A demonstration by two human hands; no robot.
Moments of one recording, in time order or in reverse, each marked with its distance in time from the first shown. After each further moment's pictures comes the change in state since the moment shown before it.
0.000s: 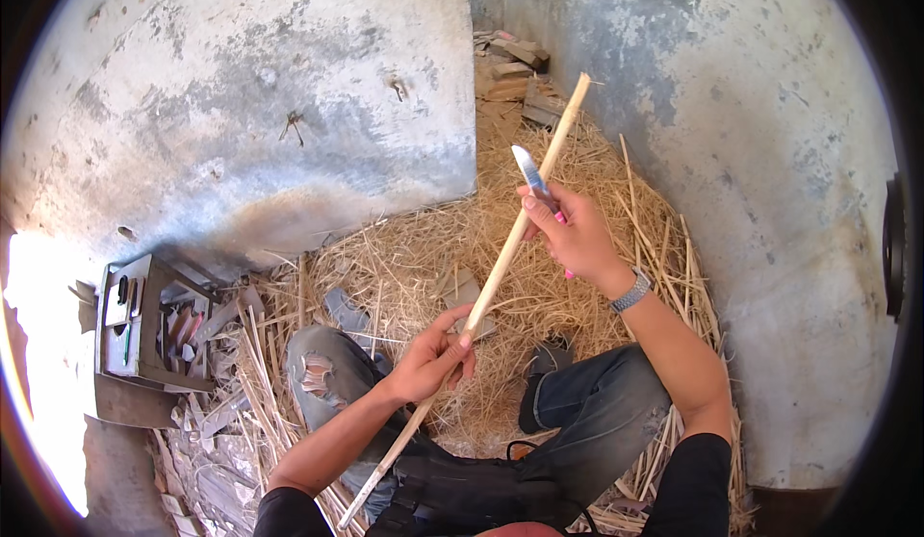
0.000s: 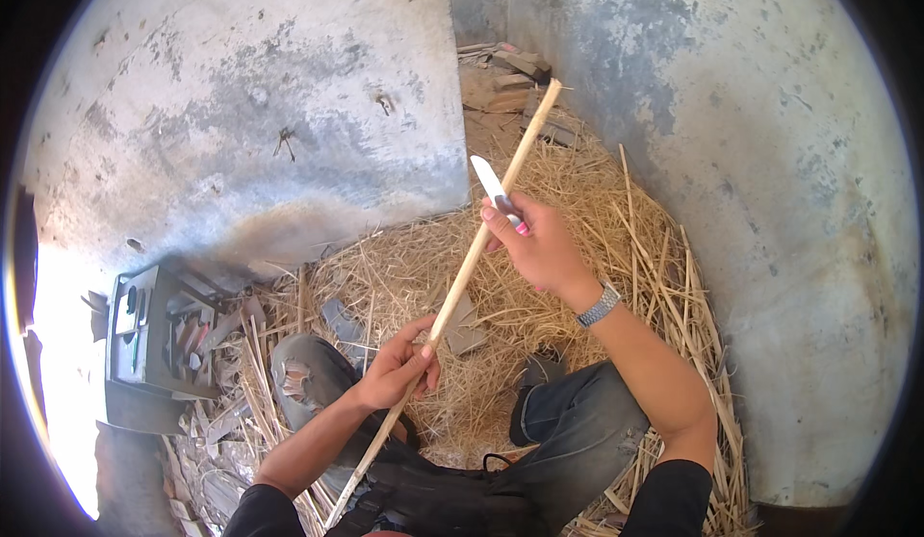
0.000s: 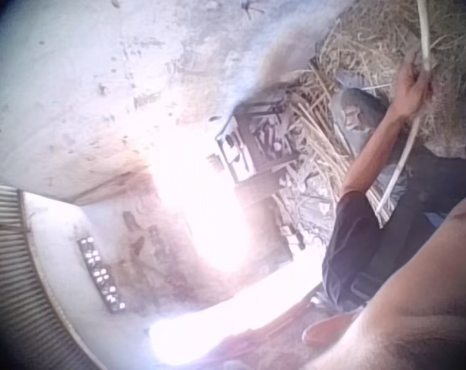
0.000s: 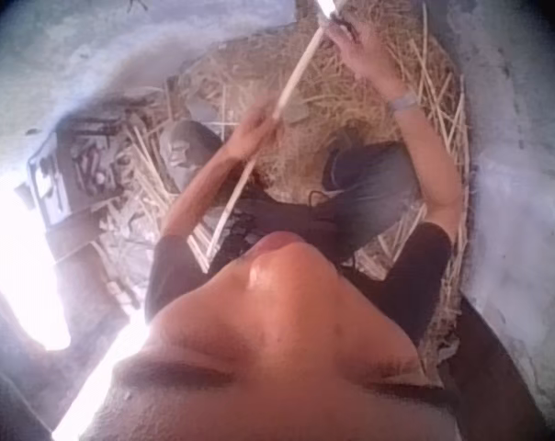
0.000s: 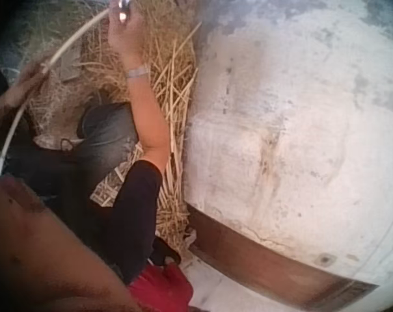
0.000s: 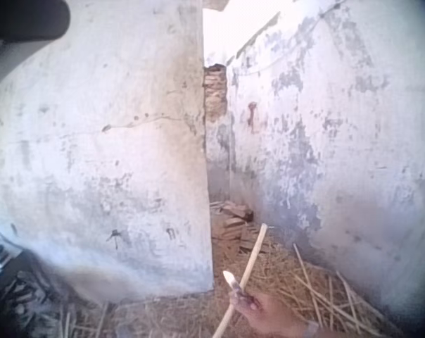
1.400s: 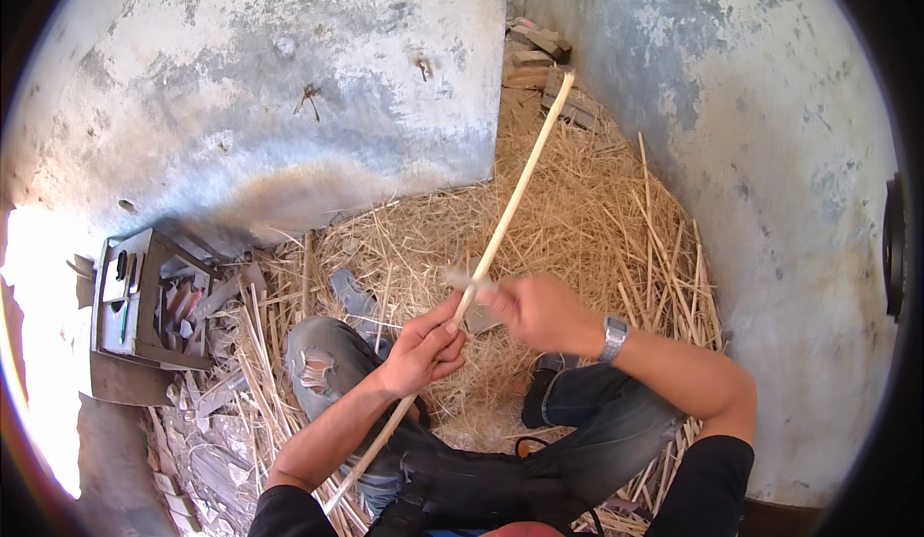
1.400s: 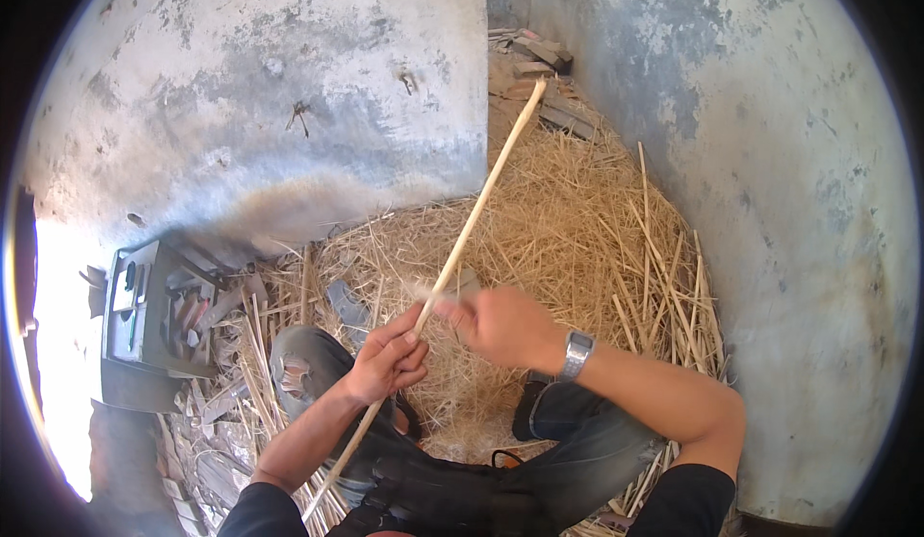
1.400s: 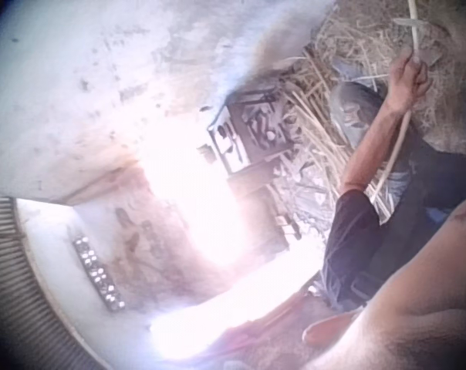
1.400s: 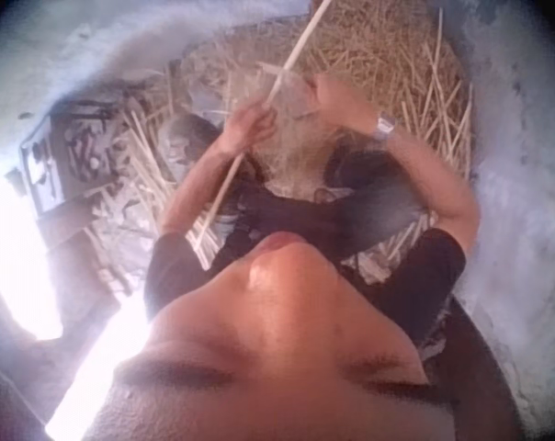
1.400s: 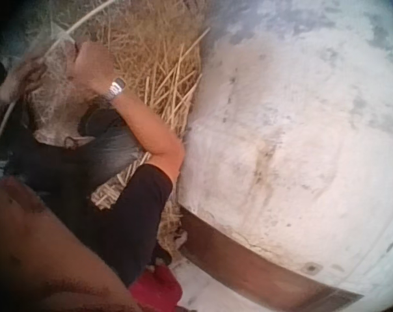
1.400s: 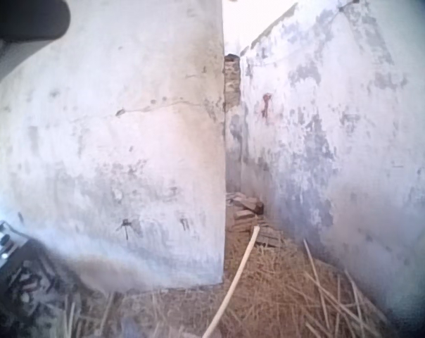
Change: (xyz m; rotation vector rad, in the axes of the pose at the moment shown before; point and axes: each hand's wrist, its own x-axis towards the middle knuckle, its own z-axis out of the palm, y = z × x) left_hand -0.019 0.000 -0.027 -0.438 0.024 0.070; right_hand -0.049 0.015 0.074 -0.704 -0.457 -0.232
